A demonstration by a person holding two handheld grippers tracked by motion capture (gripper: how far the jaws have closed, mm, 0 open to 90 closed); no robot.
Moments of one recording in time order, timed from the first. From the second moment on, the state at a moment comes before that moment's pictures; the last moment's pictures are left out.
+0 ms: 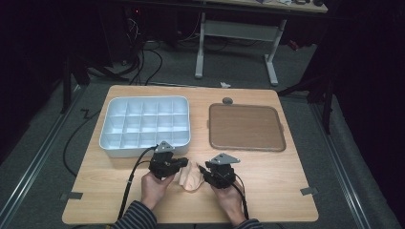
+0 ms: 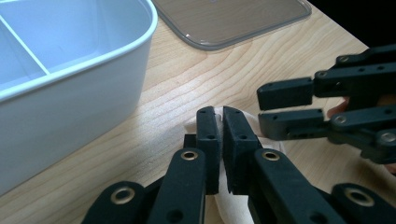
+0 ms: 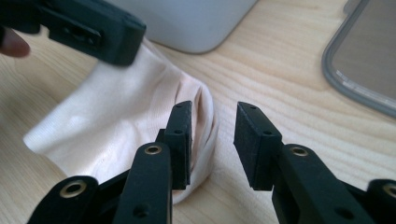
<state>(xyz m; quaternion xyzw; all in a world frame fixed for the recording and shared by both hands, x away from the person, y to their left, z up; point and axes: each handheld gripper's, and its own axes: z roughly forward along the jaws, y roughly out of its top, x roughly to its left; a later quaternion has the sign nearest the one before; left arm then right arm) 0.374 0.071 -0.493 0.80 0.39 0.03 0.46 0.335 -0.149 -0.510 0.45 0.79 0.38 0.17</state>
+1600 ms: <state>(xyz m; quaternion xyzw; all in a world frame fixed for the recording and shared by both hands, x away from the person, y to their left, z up) 0.385 0.041 -0.497 0.81 0.37 0.03 0.45 0.348 -0.132 -0.527 0.41 0.82 0.38 0.14</state>
